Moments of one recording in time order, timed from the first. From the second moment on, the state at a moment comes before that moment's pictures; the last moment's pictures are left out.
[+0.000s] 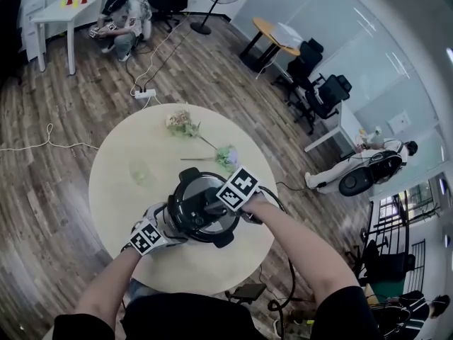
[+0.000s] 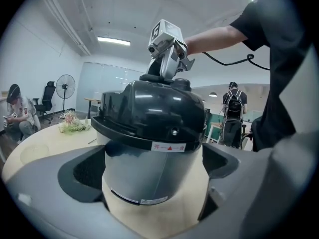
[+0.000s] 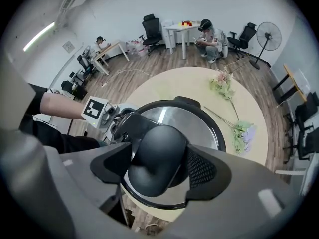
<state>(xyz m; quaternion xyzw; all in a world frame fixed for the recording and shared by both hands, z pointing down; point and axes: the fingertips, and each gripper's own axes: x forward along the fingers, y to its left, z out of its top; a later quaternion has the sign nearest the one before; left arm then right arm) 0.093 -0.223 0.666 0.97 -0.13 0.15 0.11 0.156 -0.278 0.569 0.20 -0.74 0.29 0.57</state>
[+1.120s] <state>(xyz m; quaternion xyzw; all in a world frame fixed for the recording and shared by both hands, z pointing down) 0.096 -0.225 0.663 0.97 -0.14 0.14 0.11 0.169 -0.291 0.573 0.37 -0.56 0.52 0.53</state>
